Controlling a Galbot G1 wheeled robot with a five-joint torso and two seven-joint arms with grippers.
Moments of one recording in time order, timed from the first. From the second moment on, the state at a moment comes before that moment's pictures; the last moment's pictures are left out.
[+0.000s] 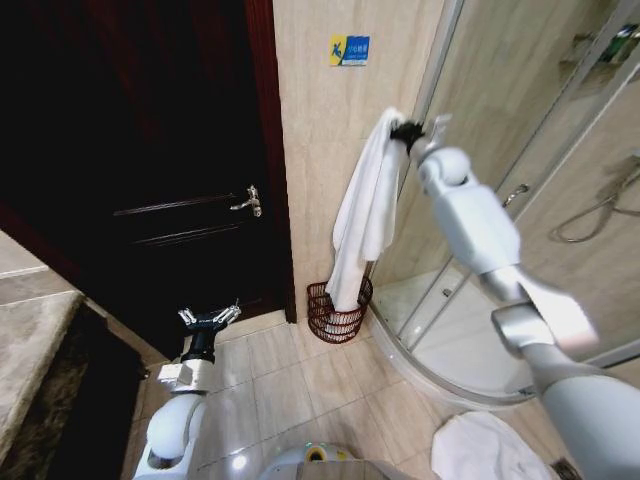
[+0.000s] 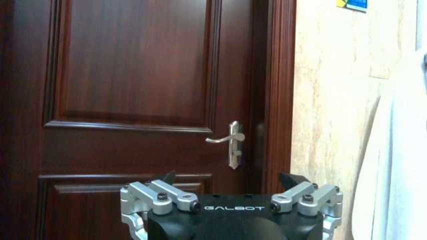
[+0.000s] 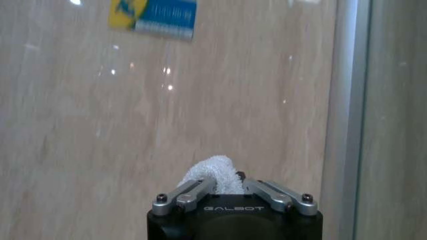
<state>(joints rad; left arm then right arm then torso) 1.55 -1.41 -0.63 -2.11 -0.22 -0.14 -0.01 -0.01 1.10 0.03 1.13 0.58 -0.19 0.00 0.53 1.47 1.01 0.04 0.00</state>
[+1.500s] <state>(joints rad) 1.58 -1.44 -0.63 -2.11 -0.19 -0.17 0.01 -0.21 1.36 0.17 1.00 0.59 0.06 -0.02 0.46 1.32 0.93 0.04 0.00</state>
